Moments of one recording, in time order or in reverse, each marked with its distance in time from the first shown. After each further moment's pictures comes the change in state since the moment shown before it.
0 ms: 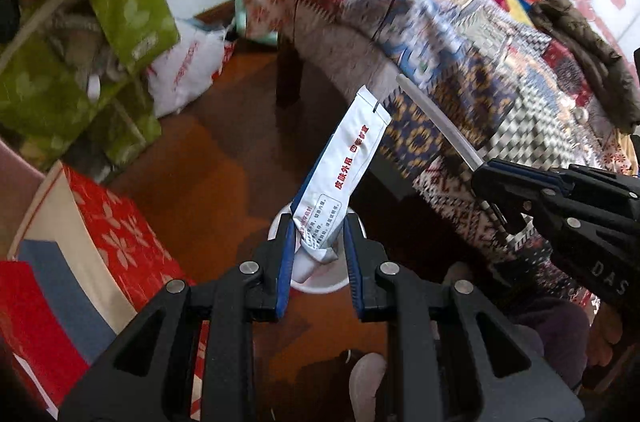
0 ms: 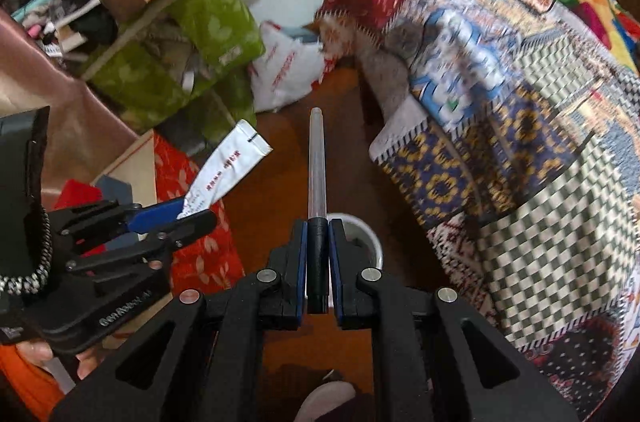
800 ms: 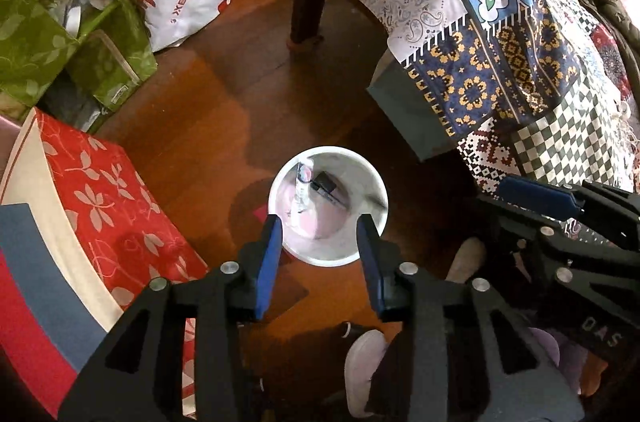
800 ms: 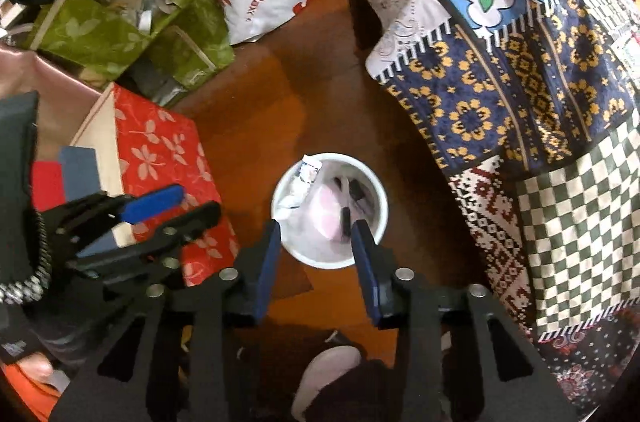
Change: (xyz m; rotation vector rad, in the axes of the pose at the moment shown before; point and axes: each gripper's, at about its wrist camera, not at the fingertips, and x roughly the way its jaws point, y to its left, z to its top) left arm 0.082 0.018 -0.006 -0.074 0.191 0.028; right arm 0.085 -0.015 -0.009 0.053 0.242 -0.028
